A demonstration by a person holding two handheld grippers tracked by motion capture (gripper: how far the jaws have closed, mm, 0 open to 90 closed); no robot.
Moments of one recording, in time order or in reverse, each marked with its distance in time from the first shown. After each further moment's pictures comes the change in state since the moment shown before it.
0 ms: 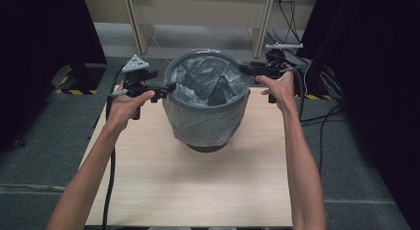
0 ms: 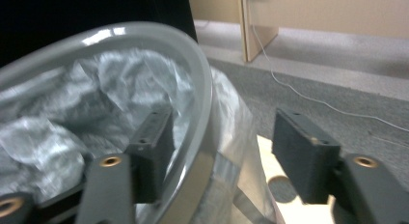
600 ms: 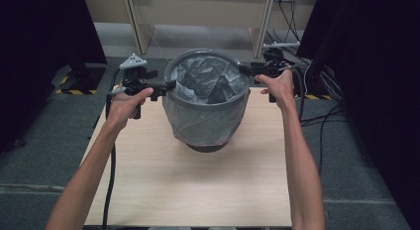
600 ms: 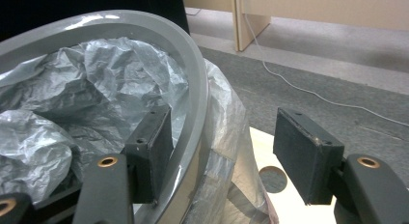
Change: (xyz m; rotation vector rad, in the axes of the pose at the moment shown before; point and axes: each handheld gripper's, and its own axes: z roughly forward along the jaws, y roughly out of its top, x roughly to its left) left arm 0.006 -0.001 0.003 0.007 -0.025 -0.070; right arm 0.000 0.003 0.005 0.058 -0.036 -0.020
